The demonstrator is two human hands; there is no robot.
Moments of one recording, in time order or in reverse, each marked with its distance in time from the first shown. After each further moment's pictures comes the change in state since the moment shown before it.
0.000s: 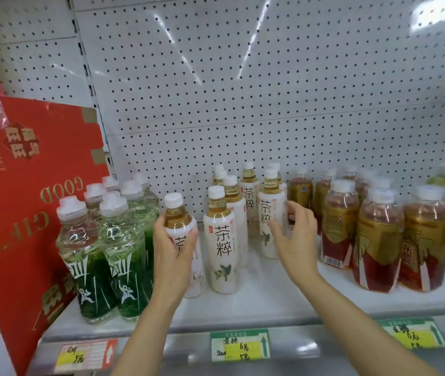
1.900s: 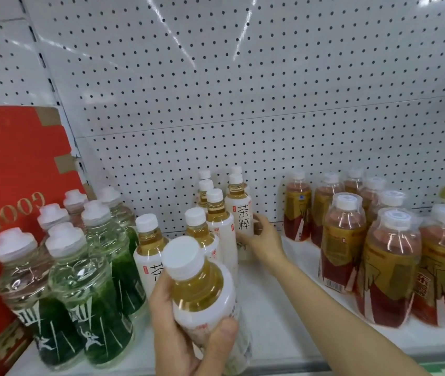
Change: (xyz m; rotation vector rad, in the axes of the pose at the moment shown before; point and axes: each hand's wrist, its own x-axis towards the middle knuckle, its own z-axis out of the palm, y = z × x) left_hand -0.062 0.067 0.034 -0.447 -0.013 0.321; right_hand 0.072 0.043 0.076 0.305 -0.397 0.404
